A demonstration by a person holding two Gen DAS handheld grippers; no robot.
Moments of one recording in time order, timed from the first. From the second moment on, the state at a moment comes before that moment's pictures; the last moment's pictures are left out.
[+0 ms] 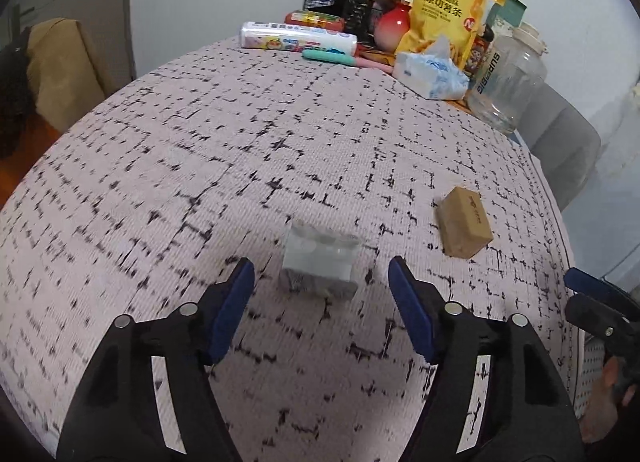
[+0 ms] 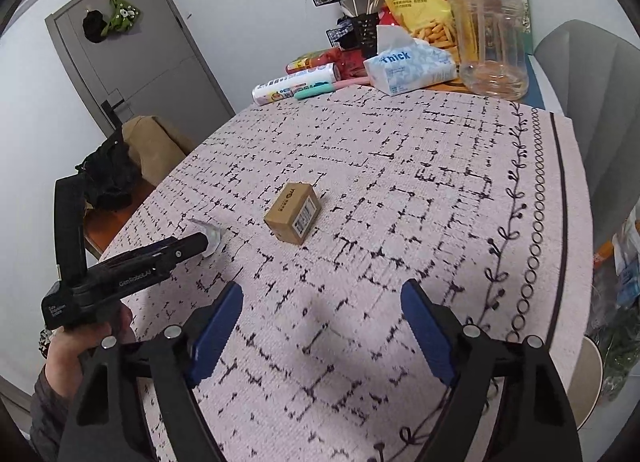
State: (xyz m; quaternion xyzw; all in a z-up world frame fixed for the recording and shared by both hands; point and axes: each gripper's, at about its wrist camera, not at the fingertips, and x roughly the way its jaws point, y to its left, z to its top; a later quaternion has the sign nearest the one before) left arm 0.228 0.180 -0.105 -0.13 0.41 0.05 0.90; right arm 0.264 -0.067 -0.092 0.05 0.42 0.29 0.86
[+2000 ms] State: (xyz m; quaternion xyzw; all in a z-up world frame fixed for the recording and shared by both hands) left arm 0.167 0.048 -0.038 -0.15 0.35 0.01 0.93; right arm 0.219 -0.188 -0.057 0.10 0.40 0.23 0.88
